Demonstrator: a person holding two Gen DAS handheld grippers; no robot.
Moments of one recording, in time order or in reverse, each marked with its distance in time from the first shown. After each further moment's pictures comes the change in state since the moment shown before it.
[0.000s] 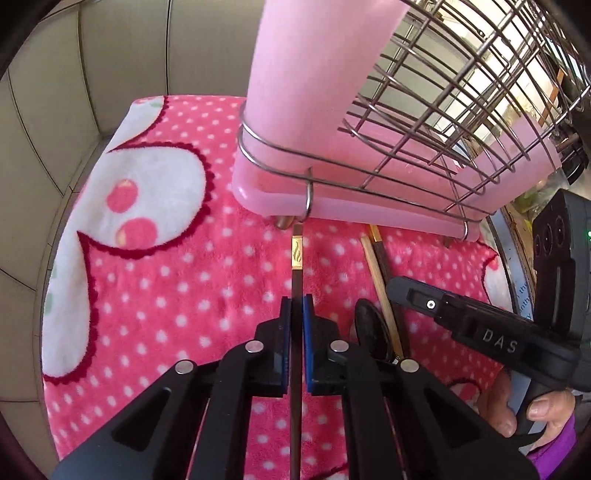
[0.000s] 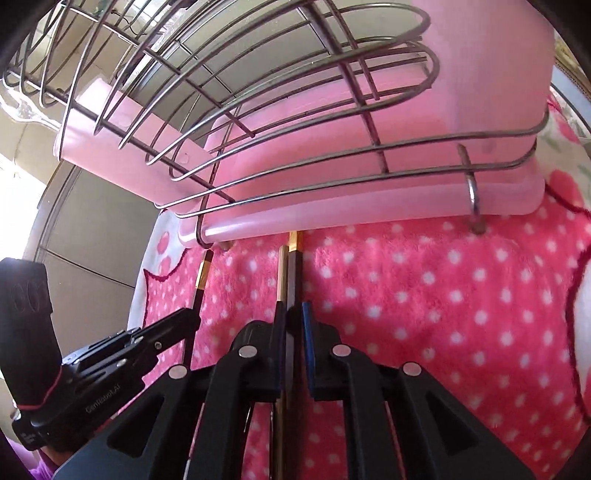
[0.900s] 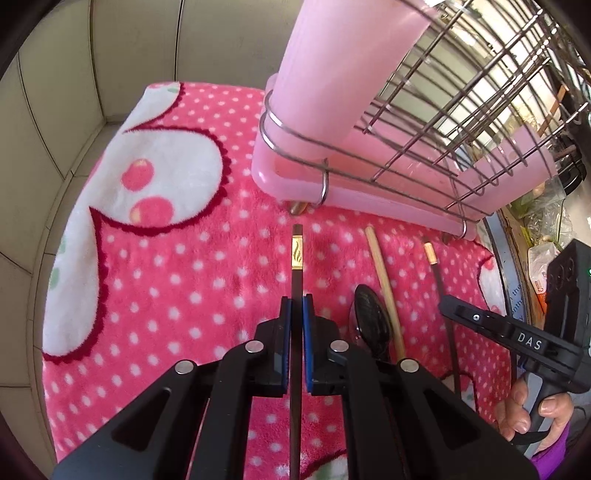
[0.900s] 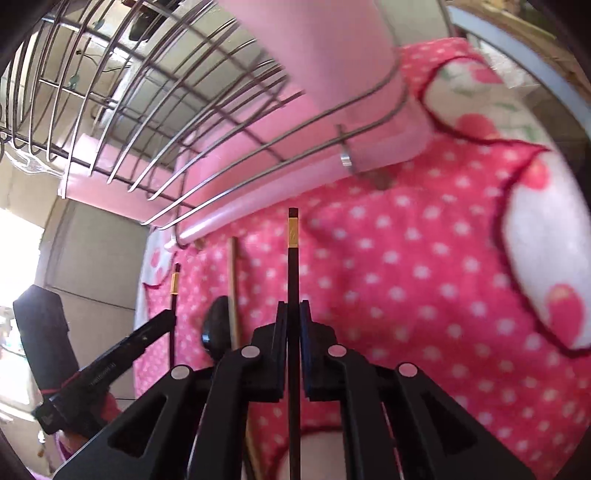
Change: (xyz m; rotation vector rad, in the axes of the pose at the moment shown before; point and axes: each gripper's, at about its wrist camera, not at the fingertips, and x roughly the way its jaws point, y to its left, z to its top) left arm -0.011 0.007 -0.011 -0.050 0.026 -0.014; right arm -0.059 -0.048 -0.026 0.142 -0.039 -0.080
